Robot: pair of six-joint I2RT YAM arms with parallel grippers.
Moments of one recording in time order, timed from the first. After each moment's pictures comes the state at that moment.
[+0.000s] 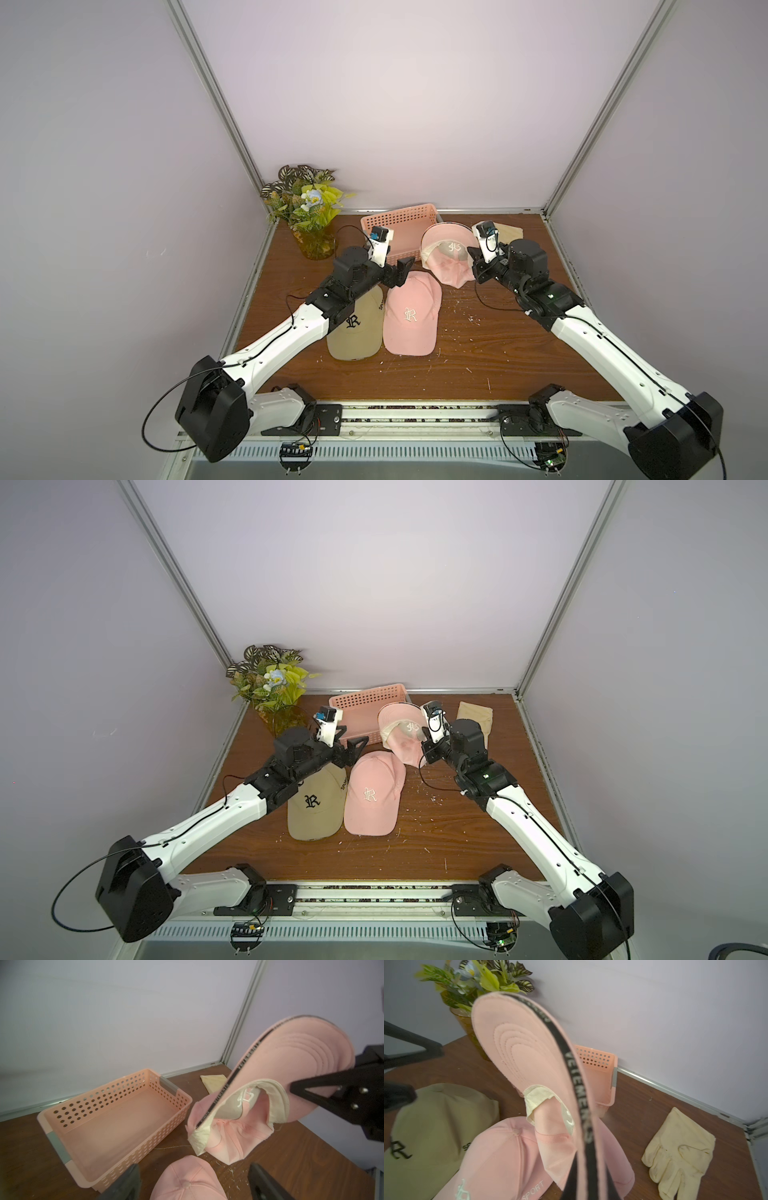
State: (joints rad) left arm -0.60 1.23 0.87 0.14 0.15 -0.11; right arm 0.48 1.12 1.01 -0.26 -0.03 -0.09
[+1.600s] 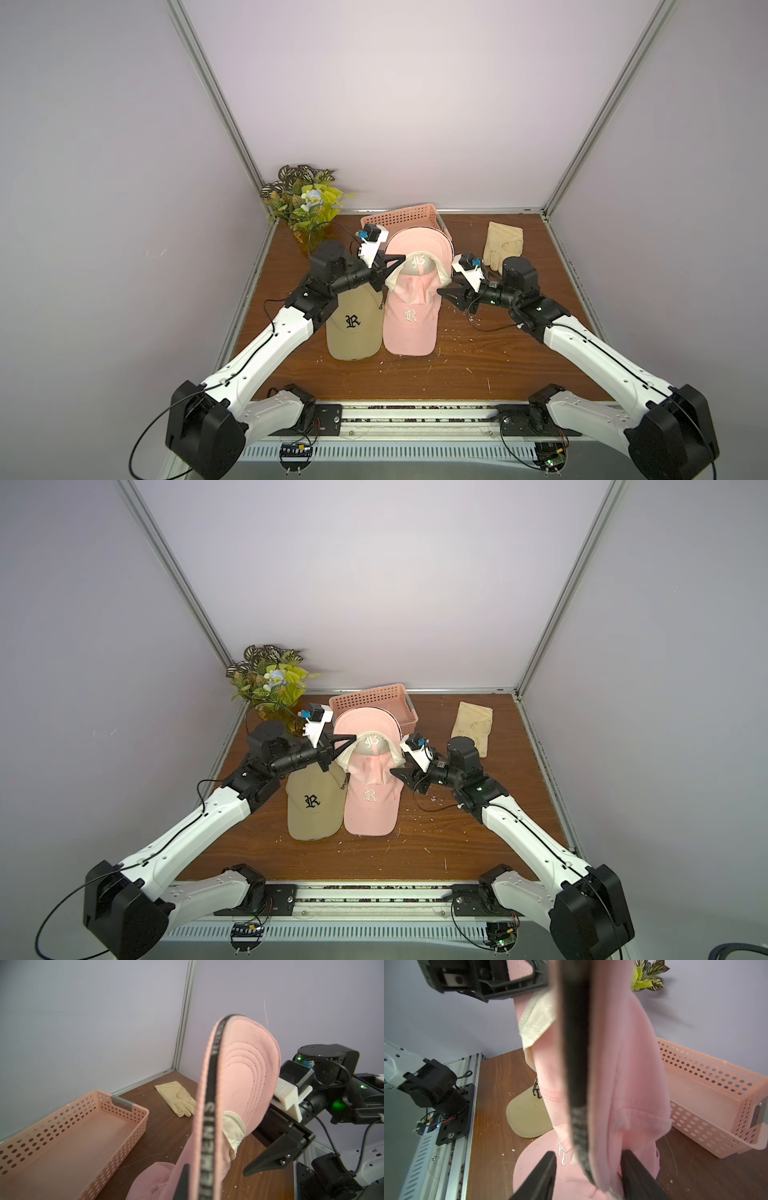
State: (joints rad) left arm -0.48 1.14 0.91 0.09 0.58 -0.13; right arm 0.48 1.10 0.75 -0.02 -0.63 -0.19
